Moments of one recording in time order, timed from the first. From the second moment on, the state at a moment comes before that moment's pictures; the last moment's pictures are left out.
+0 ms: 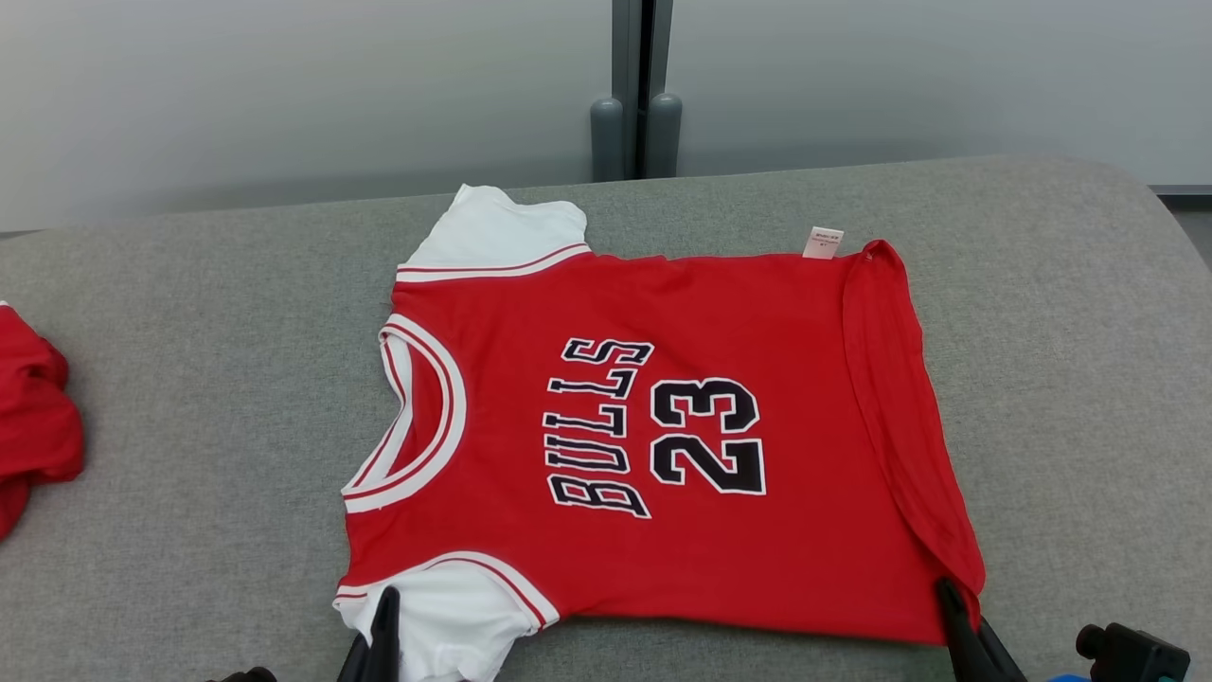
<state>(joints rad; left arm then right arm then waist) 0.22 0.22 -0.31 -0.03 -0.80 0.05 -0.14 0.10 -0.08 0.04 0.27 0.64 0.13 -0.10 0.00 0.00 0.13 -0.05</state>
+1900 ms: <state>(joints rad) -0.28 0.29 -0.37 0.33 -0.79 -0.09 0.02 -0.23 -0.05 -0.05 0.34 0.66 0.13 0.26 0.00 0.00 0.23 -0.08</state>
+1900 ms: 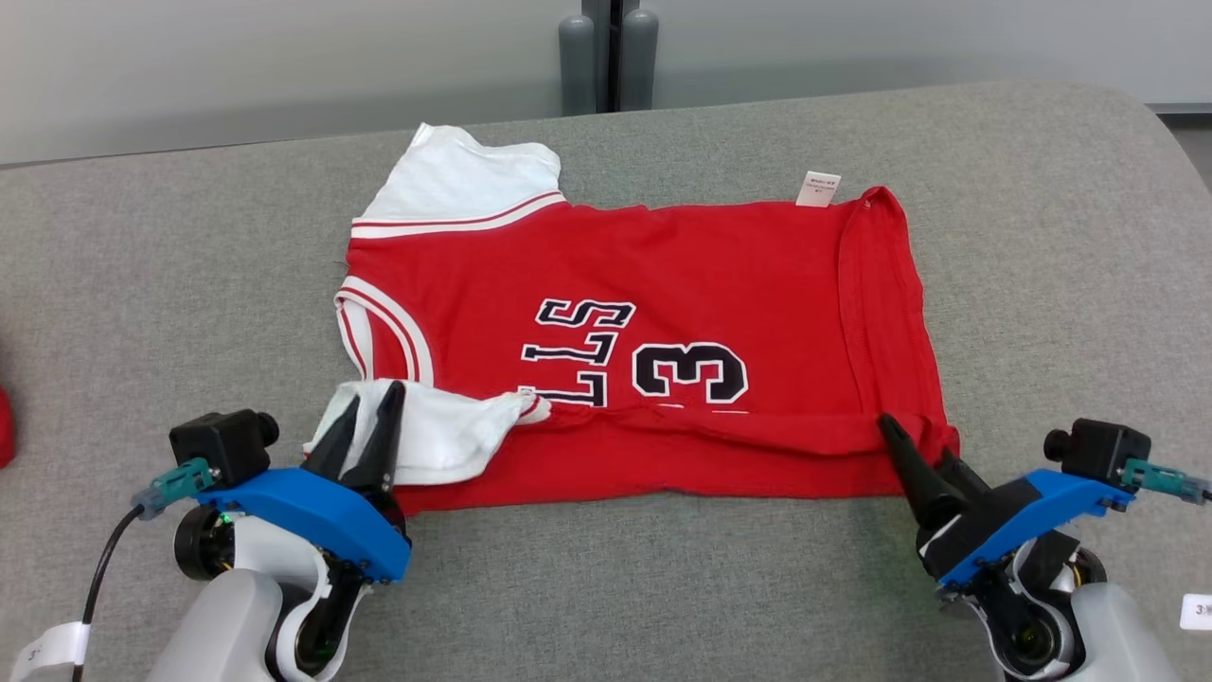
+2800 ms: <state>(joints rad) -0.15 0.36 -0.40 0.45 -0.69 -0.05 -0.15 -0.13 -0.09 -0.06 0.31 0.45 0.13 0.11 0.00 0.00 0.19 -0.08</state>
